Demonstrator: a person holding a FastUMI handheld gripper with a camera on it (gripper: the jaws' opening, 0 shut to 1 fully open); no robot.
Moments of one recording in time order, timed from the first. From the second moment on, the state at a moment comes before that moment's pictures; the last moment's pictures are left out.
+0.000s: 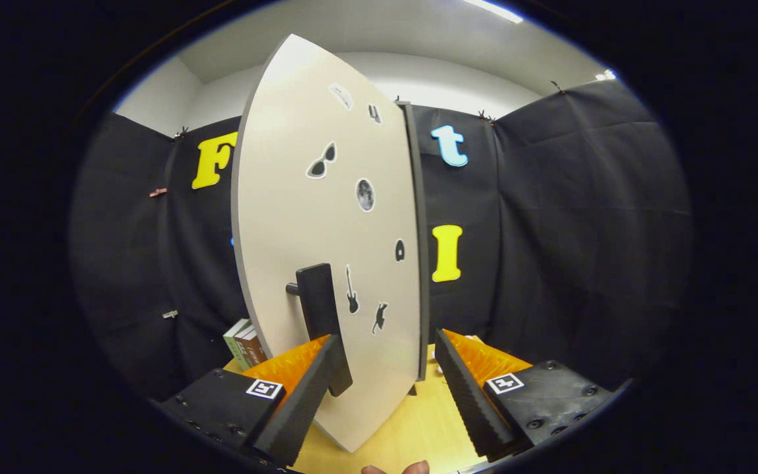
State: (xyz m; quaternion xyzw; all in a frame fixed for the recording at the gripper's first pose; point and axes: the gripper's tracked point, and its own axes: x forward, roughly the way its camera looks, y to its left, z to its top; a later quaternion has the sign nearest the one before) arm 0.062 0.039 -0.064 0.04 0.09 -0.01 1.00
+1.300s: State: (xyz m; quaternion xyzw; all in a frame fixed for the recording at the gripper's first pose) arm 0.096 0.082 -0.056 0.00 0.05 -0.01 1.00
